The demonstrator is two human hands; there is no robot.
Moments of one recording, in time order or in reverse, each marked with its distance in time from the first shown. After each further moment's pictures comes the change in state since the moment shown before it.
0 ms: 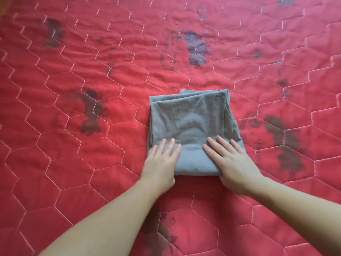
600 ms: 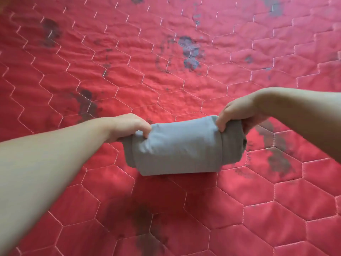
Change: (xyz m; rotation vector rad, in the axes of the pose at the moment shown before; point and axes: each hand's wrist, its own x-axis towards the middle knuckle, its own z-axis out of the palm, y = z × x) left_hand 0.032 -0.078 -0.120 -1.001 -0.429 -0.333; right_hand 0.078 0.058 -0.133 0.863 -0.729 0.509
